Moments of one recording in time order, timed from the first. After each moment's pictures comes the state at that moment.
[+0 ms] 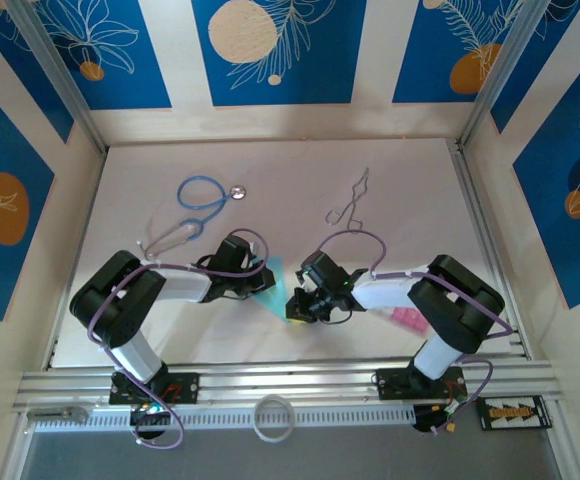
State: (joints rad) left arm -0.62 1.67 0.62 0.21 0.38 -0.95; right arm 0.83 1.61 0.64 -0.06 -0.48 0.94
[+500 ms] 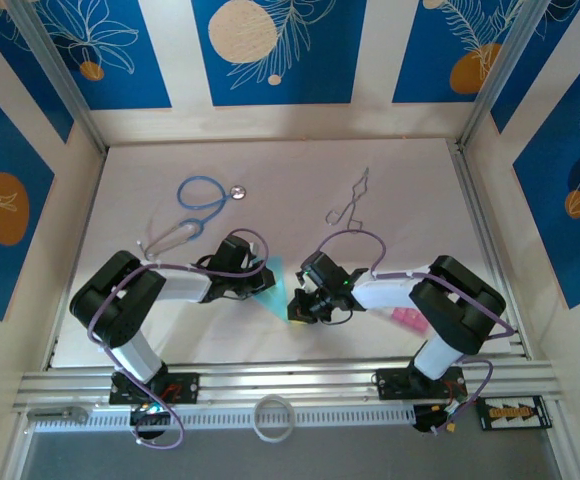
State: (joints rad) left arm -0.62 1.67 0.62 0.21 0.38 -0.95; right arm 0.84 1.61 0.64 -0.10 -0.48 0.92
